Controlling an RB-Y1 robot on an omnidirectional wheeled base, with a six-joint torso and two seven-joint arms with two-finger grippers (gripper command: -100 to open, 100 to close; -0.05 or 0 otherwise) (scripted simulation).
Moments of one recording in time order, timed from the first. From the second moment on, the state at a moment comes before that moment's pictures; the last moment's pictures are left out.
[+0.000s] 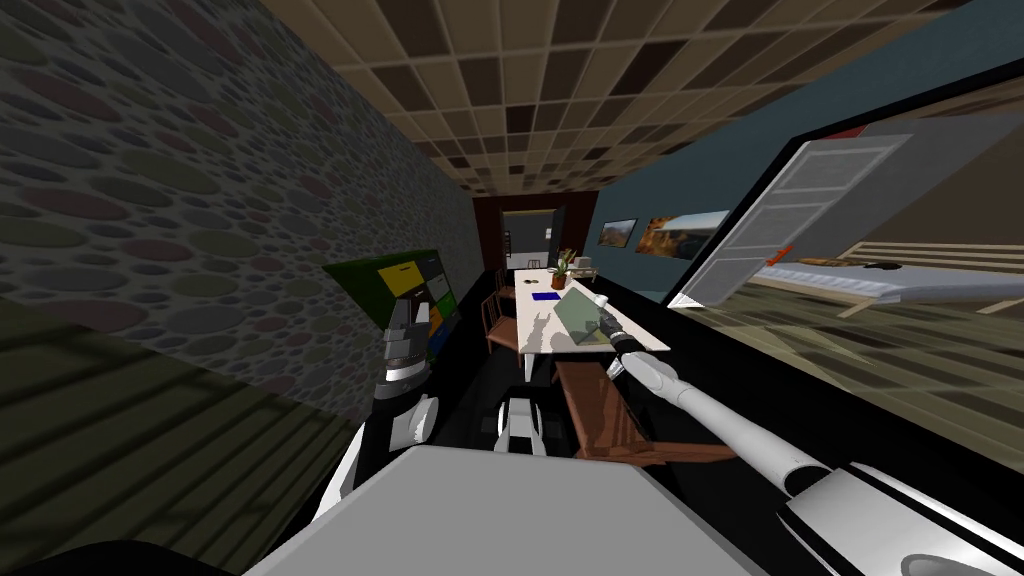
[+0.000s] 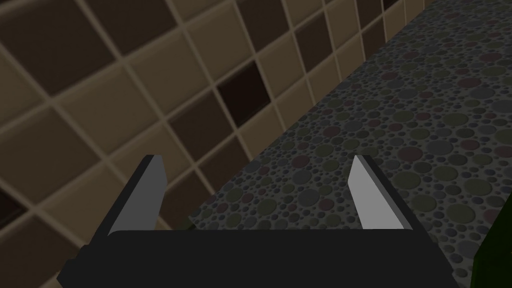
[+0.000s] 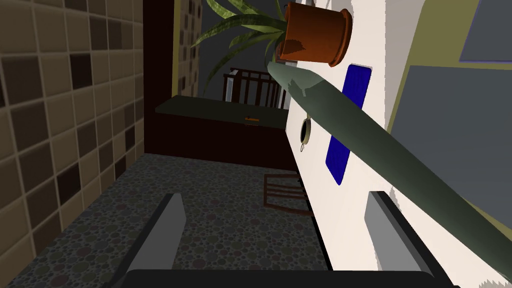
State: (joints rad) left arm 0.53 -0.01 0.04 -2.36 -0.09 -0.61 -0.15; right arm -0.21 -0.88 0.43 -1.15 1.90 0.37 0.42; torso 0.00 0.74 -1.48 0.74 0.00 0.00
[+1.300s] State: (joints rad) left arm 0.53 -0.01 0.04 -2.36 -0.09 -0.61 -0.15; right arm 0.15 -0.85 0.34 -1.52 1.87 0.42 0.60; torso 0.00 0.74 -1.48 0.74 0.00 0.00
